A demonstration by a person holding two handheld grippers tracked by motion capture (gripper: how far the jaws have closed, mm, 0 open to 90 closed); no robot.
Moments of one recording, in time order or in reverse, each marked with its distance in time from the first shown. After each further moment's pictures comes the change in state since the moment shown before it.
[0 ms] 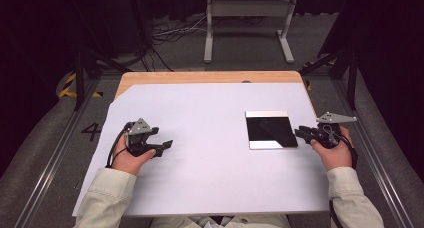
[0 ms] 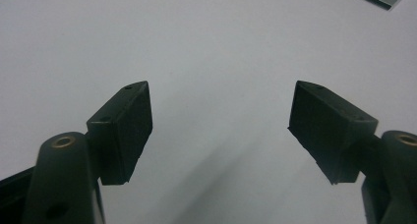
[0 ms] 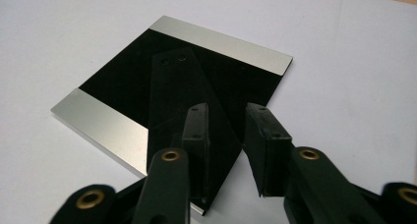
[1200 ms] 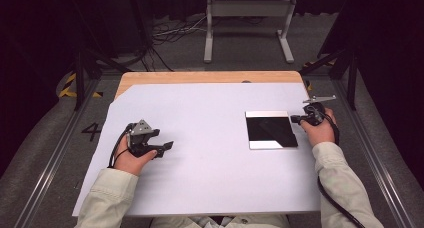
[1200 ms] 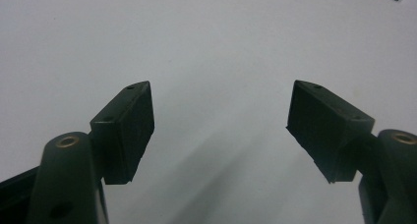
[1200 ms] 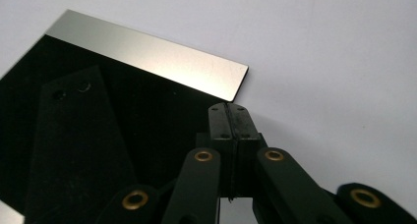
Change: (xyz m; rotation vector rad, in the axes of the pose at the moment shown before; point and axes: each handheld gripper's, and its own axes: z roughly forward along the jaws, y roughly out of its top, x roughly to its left) left arm 0.001 -0.005 0.008 0.025 0.000 -0.017; right arm -0.039 0.031 0.068 0.165 -0.083 0.086
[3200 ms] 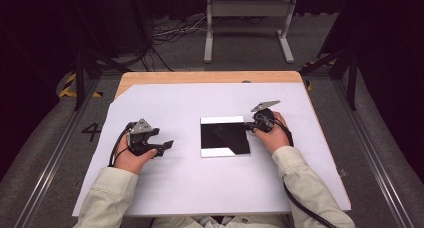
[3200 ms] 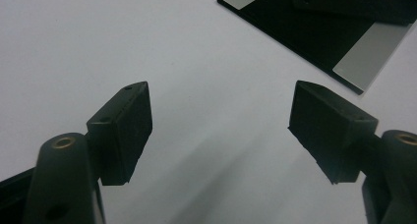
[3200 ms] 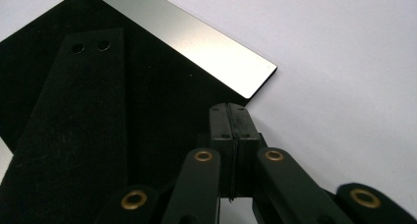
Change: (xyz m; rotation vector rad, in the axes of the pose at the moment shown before) left arm 0.003 0.001 0.001 -0.008 -0.004 -0.012; right arm 0.133 0.027 0.056 0.013 0.206 -0.246
